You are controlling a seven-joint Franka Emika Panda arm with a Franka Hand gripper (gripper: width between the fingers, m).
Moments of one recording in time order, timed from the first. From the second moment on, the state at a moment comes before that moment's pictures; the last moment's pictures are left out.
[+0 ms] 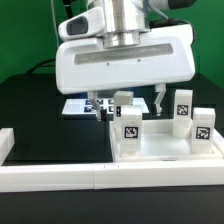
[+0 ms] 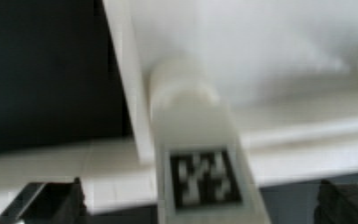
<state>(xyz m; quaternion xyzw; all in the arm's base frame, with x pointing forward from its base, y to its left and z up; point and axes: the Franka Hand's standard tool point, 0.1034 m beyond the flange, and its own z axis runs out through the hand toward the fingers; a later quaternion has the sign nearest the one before) 0.606 0.001 0.079 -0.99 0.05 -0.09 0.06</state>
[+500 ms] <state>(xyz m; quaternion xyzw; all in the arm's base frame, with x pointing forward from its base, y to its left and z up) 0.613 0.010 0.084 -0.99 0.08 0.03 0.09</state>
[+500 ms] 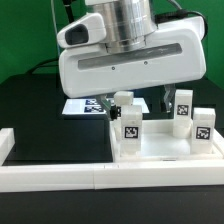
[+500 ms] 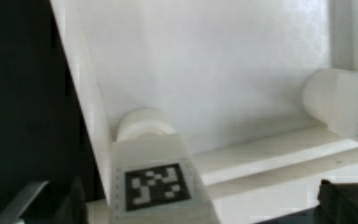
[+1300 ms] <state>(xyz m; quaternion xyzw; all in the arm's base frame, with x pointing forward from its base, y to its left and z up) 0.632 -0.002 0.079 -0.99 0.08 0.04 0.07</state>
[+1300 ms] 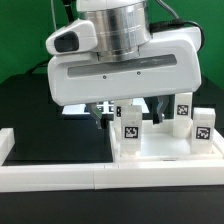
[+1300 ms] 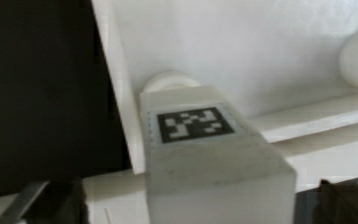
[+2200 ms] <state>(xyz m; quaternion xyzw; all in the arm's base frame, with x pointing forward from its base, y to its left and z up) 0.627 0.000 0.078 -0.92 0.40 0.02 0.06</state>
